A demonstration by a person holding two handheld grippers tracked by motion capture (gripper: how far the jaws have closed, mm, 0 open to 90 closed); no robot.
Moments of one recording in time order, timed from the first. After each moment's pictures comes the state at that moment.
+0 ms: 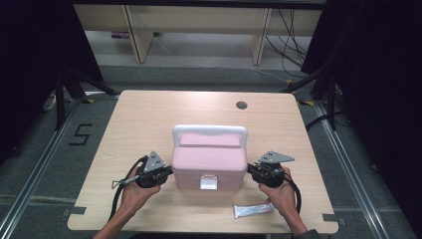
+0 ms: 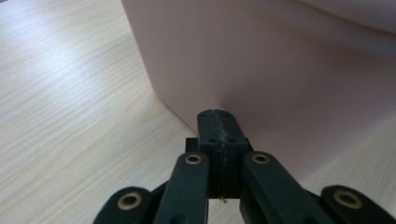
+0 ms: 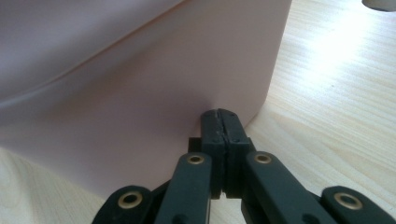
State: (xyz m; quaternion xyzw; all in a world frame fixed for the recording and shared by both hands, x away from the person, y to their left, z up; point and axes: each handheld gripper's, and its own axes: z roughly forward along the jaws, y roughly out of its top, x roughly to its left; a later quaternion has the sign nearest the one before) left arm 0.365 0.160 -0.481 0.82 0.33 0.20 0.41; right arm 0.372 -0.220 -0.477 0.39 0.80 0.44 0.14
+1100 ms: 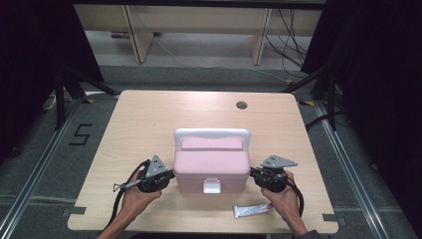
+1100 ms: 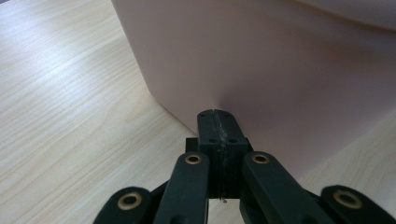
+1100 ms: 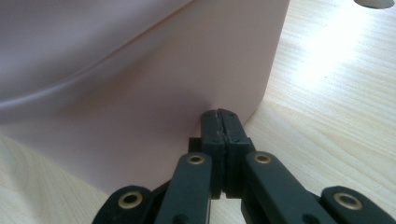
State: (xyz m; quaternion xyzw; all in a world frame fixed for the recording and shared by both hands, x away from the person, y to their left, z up) left arm 0.353 0.152 -0.480 0.83 0.32 0.20 0.41; right arm 0.358 -0.224 -0.476 0.40 0.79 0.43 0.15
